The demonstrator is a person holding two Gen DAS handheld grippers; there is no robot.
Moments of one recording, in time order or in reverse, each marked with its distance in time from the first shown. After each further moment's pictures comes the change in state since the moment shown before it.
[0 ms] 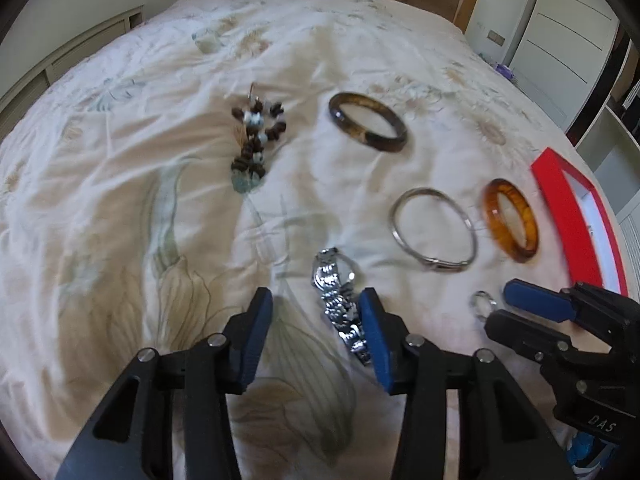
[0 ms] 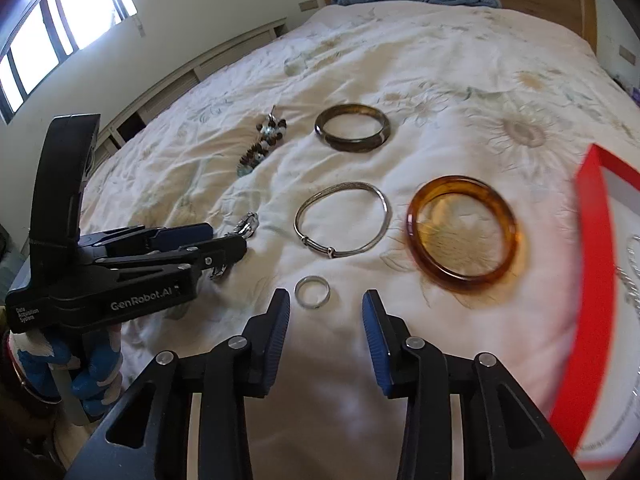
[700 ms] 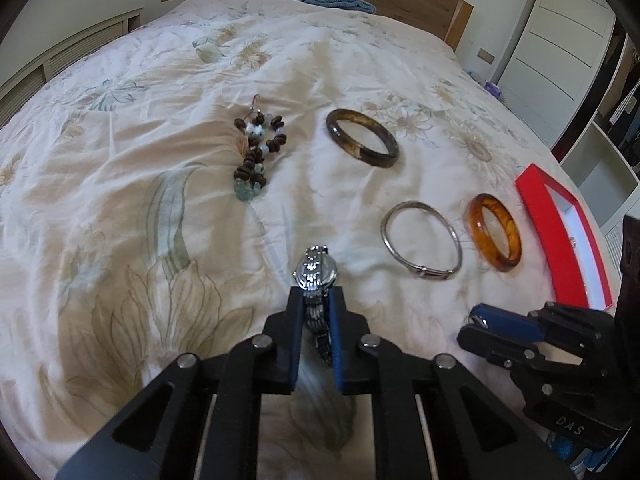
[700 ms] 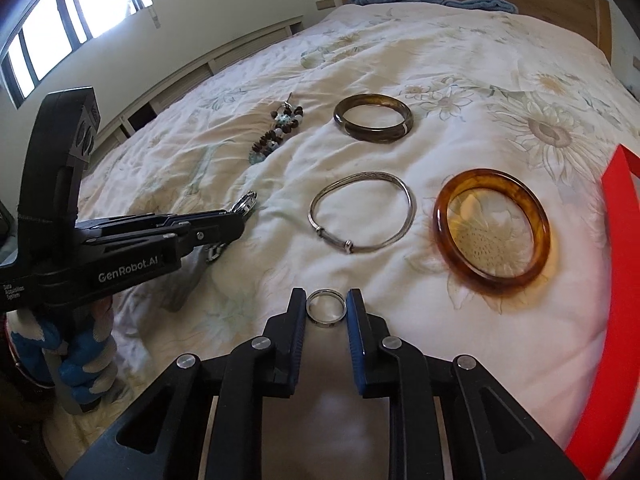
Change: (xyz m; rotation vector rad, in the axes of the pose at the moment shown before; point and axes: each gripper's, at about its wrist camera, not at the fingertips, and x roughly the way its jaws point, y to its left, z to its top) left arm -0.017 0.007 -0.003 -0.023 -0.060 -0.065; right arm 0.008 0.008 -0.010 -0.037 -0.011 0.029
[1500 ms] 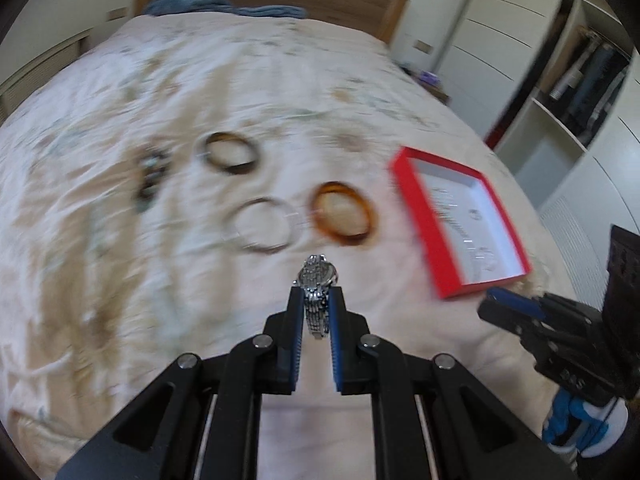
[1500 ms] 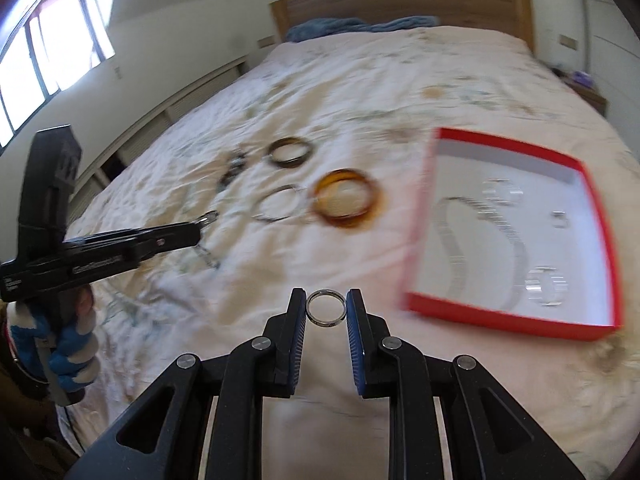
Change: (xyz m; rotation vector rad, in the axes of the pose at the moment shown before) left arm -0.069 -0.113 -0.011 0.128 0.007 -0.181; right arm -0.150 -0.044 -0.062 0.160 -0.118 -0.158
